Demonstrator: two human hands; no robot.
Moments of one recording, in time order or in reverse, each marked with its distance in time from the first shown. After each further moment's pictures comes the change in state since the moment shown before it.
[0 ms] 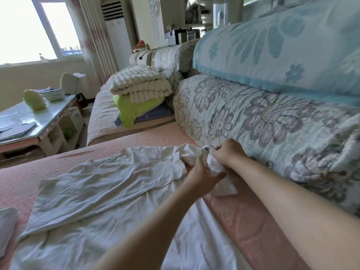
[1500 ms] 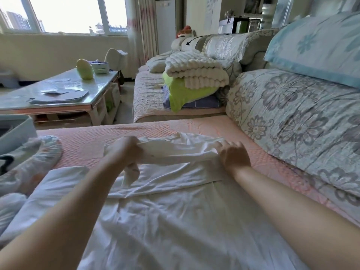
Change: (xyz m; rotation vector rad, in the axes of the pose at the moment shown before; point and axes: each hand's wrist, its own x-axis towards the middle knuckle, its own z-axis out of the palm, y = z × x) left_hand -0.067 -0.185 -0.327 0.675 0.414 -0.480; right_hand -0.008 -0.126 0.163 -0.755 0.273 -0.729
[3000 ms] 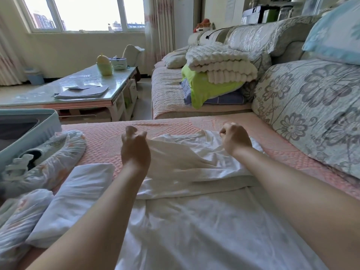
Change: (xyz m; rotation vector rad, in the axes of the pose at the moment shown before) left_hand 0.018 -0.046 0.034 -0.128 0.429 -0.005; right_hand 0.090 -0.063 0.012 0.632 -0.028 0.285
